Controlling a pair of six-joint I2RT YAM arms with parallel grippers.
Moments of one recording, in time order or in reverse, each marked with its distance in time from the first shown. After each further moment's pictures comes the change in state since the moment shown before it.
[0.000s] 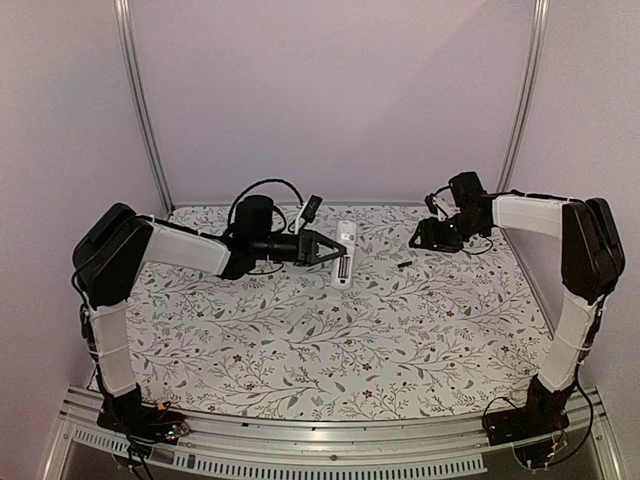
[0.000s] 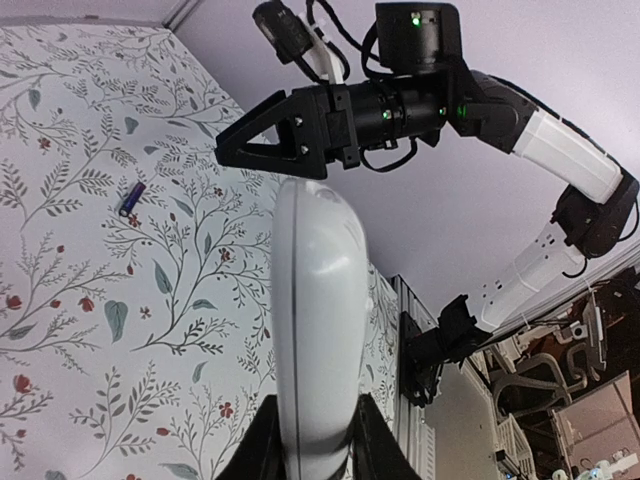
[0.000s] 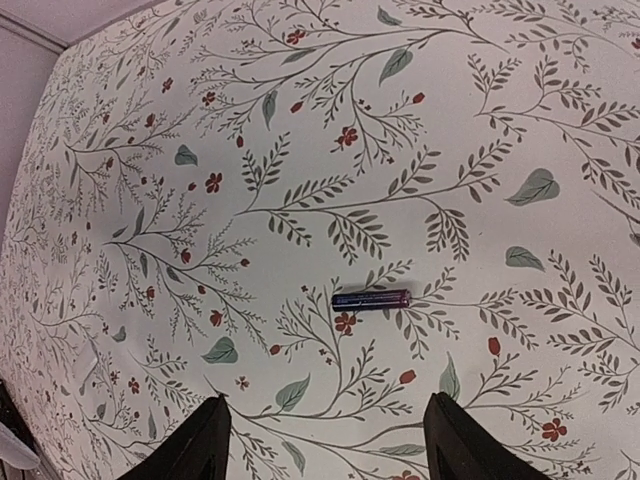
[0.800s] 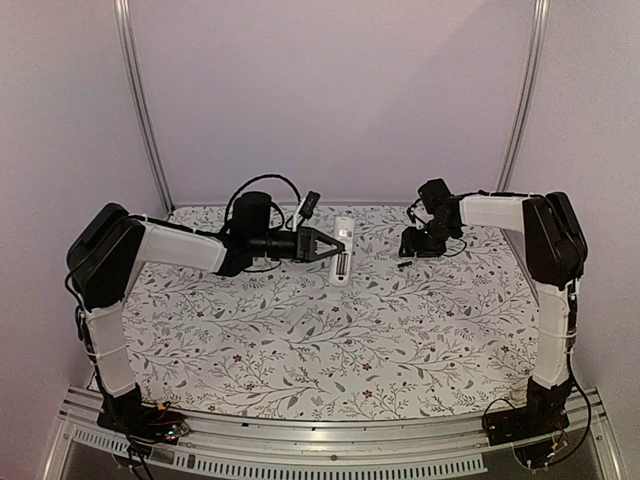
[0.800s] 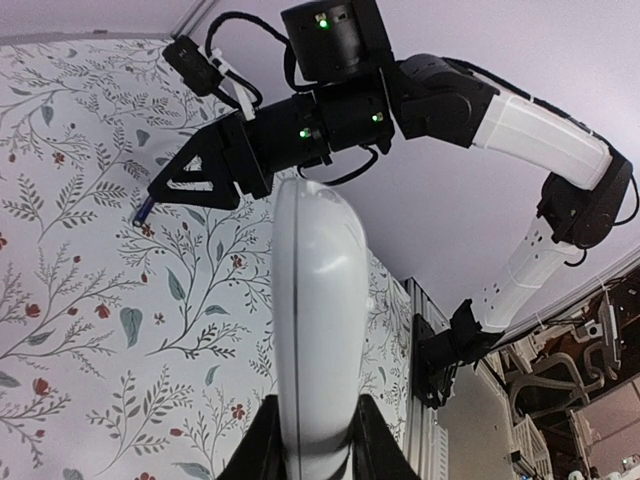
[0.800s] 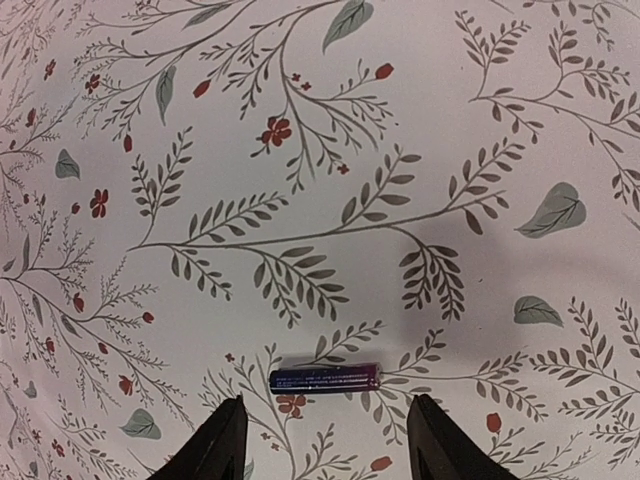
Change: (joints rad) left arm 0.002 -0.036 0.000 -0.058 -0.037 0.056; right arm 0.080 0.257 0.217 -0.097 0.216 0.012
